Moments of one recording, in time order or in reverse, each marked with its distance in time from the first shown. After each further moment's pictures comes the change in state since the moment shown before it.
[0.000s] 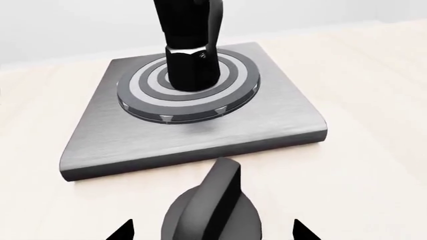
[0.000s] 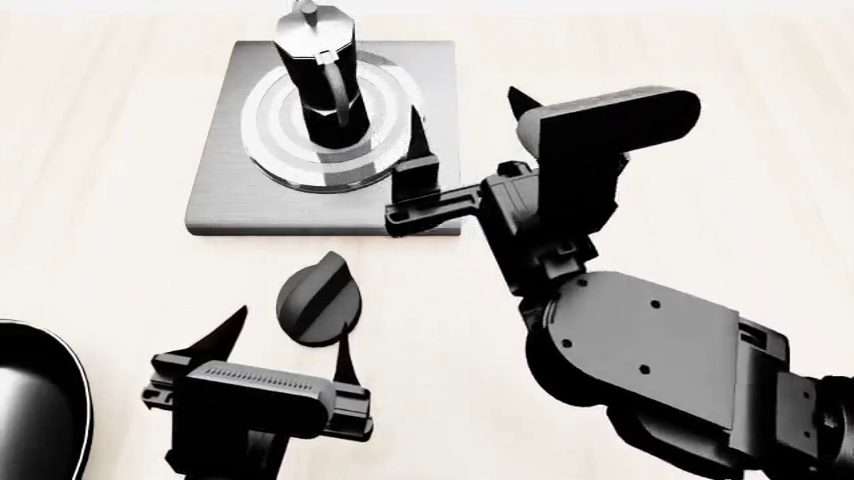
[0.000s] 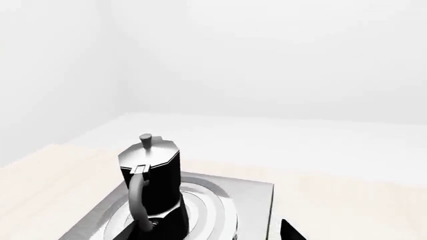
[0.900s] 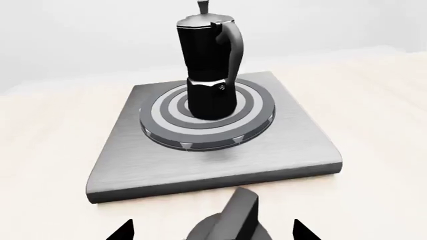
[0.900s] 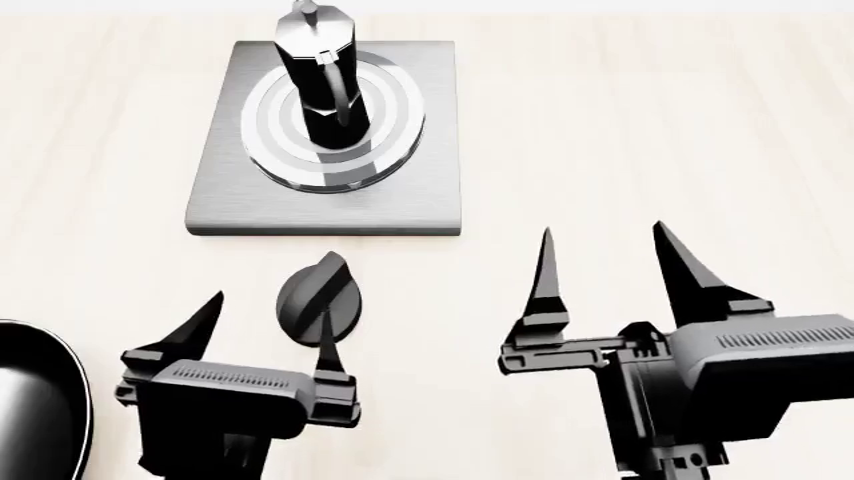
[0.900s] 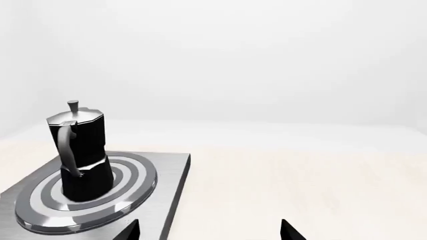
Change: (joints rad) left arm 0.011 -0.010 -0.018 0.025 0.028 0.066 -0.031; right arm -0.421 0.339 -0.048 -0.358 -0.385 -0.159 0.337
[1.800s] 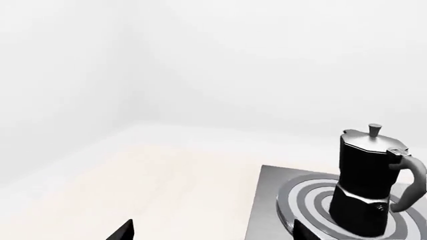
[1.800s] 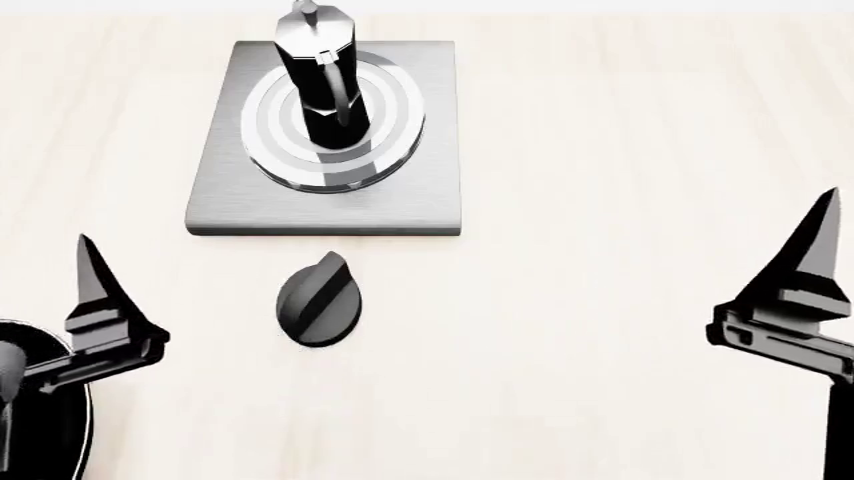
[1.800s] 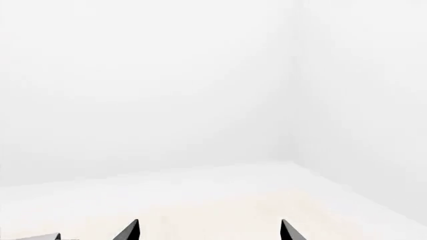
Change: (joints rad) left arm 0.174 -0.067 -0.495 0.091 -0.165 0.220 -0.101; right arm -0.155 0.398 0.163 -0.142 -0.098 -0.222 0.324
